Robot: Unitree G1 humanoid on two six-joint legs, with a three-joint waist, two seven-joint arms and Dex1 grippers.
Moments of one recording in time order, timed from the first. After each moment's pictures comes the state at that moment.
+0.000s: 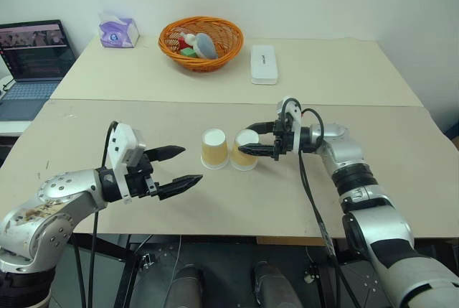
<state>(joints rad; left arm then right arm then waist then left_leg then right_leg) -0.15 0.79 0.23 -0.53 -0.83 0.74 -0.80 -0.92 -0.40 0.09 0.73 0.26 0.23 1.33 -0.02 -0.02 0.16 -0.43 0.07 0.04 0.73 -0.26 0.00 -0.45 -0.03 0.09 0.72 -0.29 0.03</state>
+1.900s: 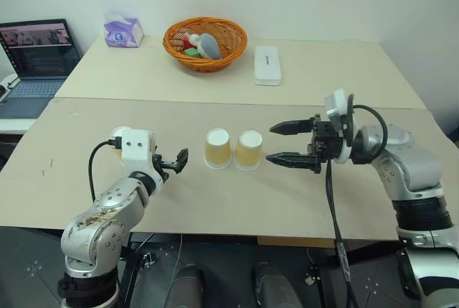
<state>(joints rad) -0.19 0.34 0.18 -0.62 -0.57 1.01 0.05 -0.60 -0.69 -0.01 -0.05 0.57 0.53 1.22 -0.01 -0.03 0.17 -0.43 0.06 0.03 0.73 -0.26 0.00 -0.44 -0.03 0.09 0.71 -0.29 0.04</state>
